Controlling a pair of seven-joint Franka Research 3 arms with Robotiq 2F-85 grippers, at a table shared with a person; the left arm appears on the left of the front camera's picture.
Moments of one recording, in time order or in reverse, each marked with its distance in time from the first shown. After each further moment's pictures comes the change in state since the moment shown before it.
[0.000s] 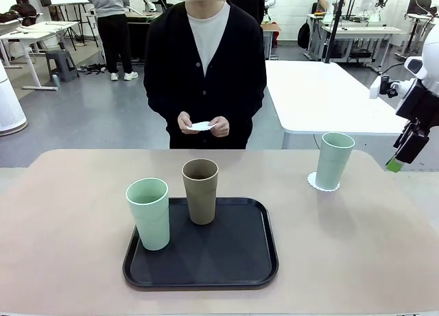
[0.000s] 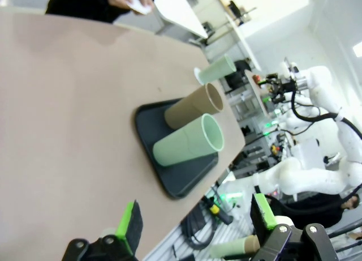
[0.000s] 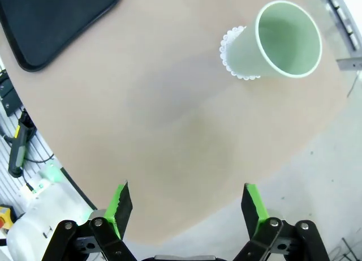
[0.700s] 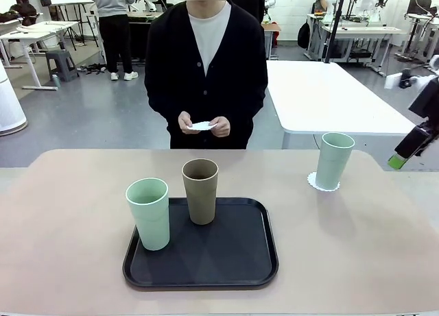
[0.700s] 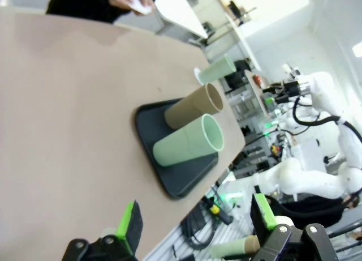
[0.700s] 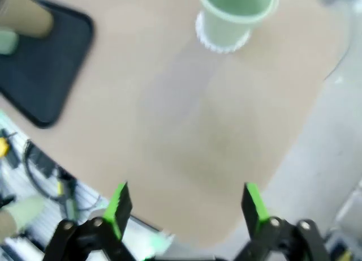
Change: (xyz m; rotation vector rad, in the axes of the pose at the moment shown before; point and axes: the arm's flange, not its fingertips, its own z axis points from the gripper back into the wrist) left arm 0.000 0.000 0.000 0.000 0.000 0.000; right arm -0.036 0.011 0.012 0.042 -0.055 -0.495
